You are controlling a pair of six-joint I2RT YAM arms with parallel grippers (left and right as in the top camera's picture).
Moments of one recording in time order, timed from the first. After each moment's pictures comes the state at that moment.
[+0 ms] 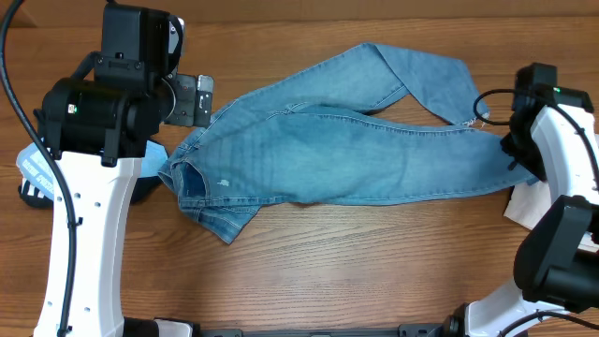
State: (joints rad) left arm -0.18 1.56 1.98 -1.35 -0.24 -0.01; right arm -0.26 1.82 1.44 -1.10 0.55 0.70
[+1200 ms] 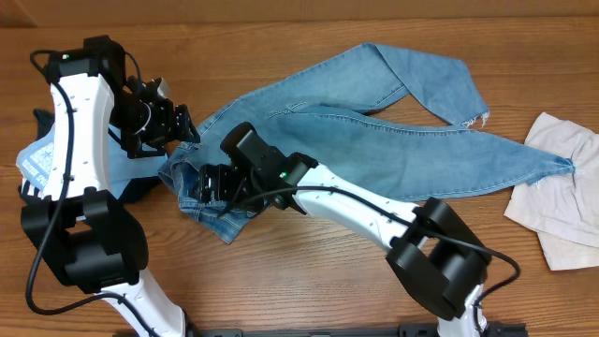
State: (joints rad) left arm 0.20 1.97 1.84 -1.49 0.37 0.01; right arm 0.89 2.03 1.48 -0.32 -0.46 1.05
